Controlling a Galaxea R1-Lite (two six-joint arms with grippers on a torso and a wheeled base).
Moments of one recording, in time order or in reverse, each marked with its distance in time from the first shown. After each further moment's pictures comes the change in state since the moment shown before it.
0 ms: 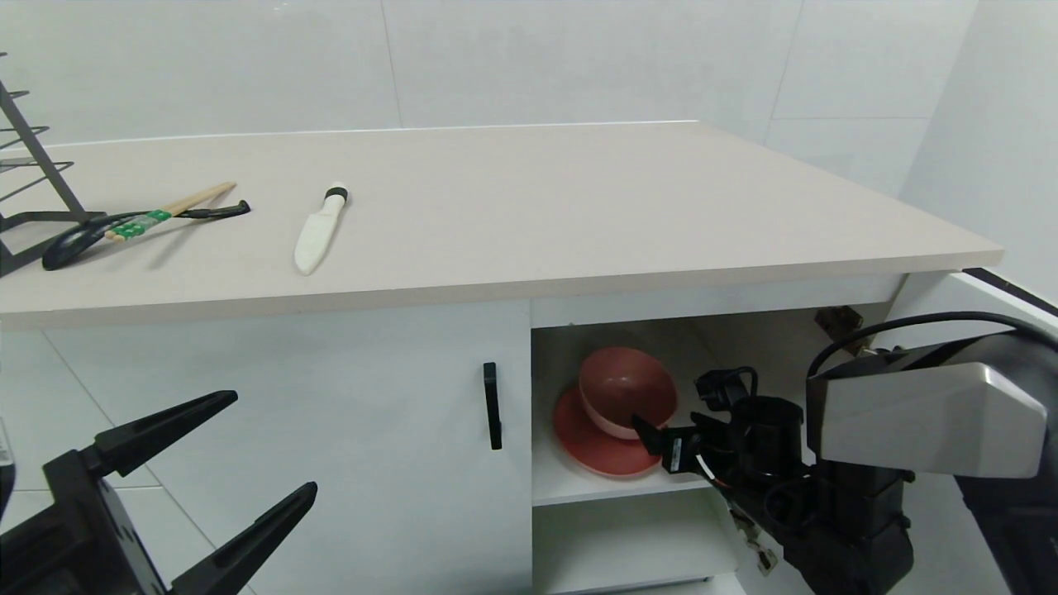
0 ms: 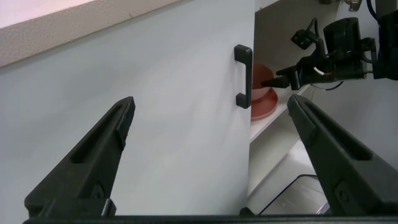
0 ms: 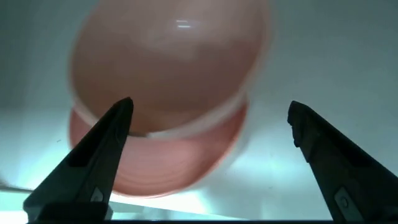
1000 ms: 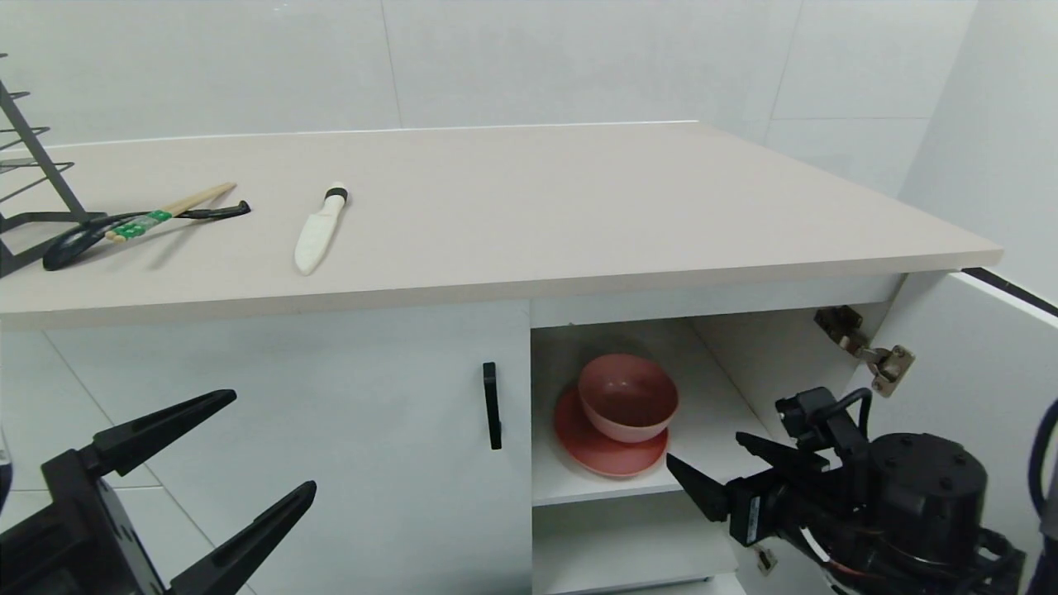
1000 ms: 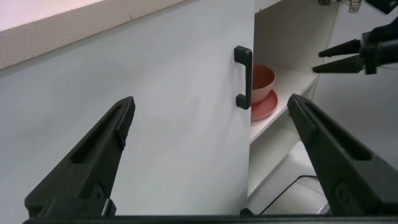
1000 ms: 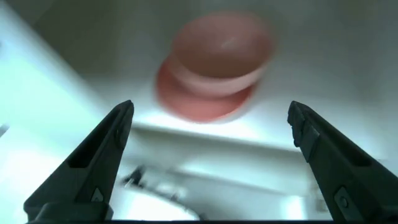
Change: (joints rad) left arm 0.000 -0.002 -0.001 -0.001 0.001 -0.001; right arm 0.154 -0.491 0.451 0.001 -0.016 -0.033
